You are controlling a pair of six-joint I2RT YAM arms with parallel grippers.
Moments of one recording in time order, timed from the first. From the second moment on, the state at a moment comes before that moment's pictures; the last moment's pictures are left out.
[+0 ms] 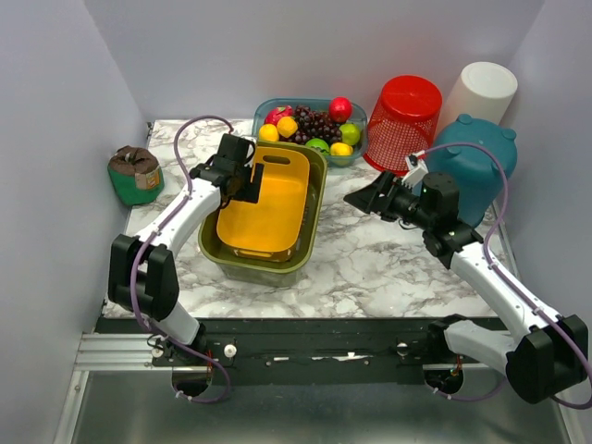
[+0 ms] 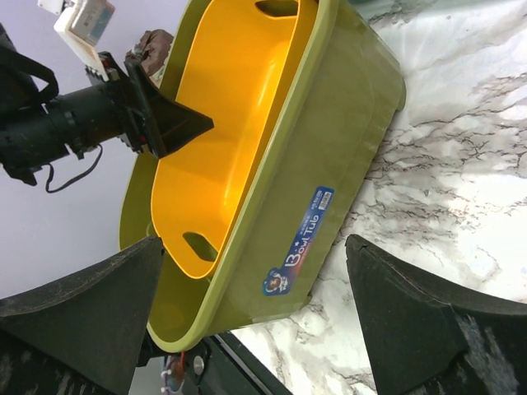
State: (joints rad) left arm -0.33 1.58 1.29 -0.60 -0.15 -0.10; right arm 0.35 1.07 0.77 0.01 -0.41 0.74
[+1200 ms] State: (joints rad) left arm -0.31 1.47 1.34 -0.71 -0.10 -0.24; right arm 1.32 1.32 1.12 -0.29 0.74 1.83
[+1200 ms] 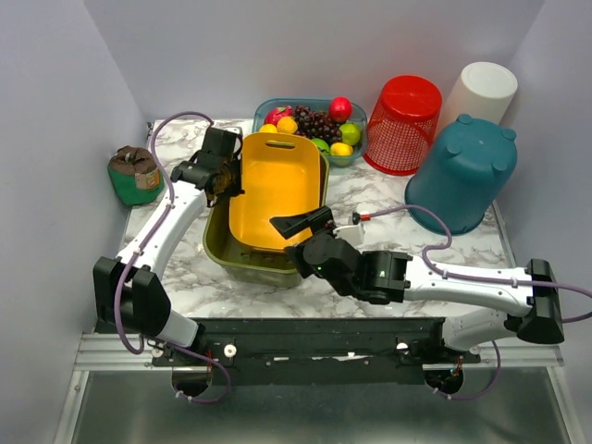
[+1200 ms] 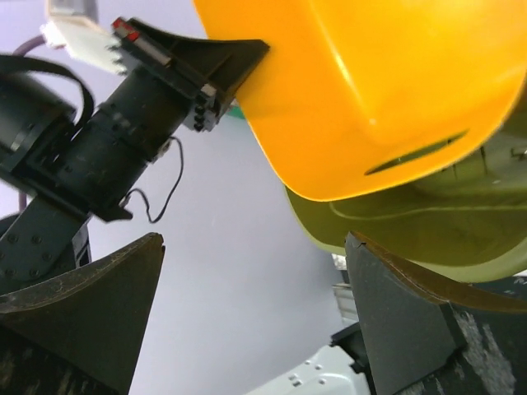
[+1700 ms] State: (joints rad) left arm -0.23 1.41 1.42 -0.75 -0.02 -0.22; right arm 1.38 1.49 1.27 -0.49 0.79 1.98
